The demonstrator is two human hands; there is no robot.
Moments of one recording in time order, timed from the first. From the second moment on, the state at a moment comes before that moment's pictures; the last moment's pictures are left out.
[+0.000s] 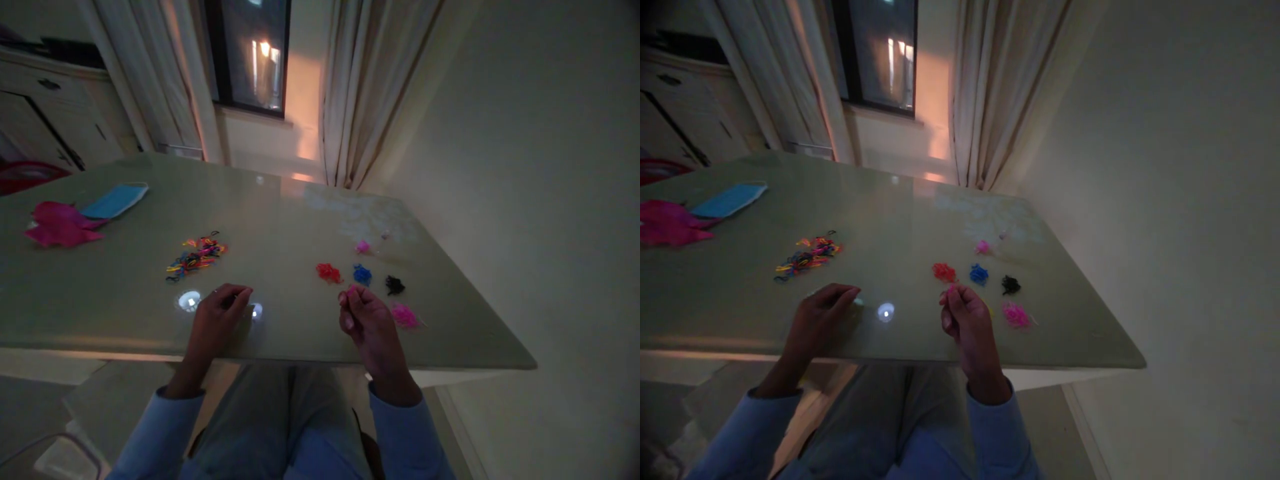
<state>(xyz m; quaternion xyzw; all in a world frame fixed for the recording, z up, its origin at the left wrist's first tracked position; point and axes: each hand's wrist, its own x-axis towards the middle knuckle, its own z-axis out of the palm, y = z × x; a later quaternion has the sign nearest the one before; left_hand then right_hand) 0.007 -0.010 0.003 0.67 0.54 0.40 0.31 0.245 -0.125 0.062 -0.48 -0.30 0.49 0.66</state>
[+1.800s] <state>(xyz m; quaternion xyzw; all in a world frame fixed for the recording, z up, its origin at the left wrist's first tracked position) 0.010 -0.014 0.018 0.66 0.61 0.34 0.28 0.333 -0.186 0.025 -0.75 -0.48 -0.03 0.46</state>
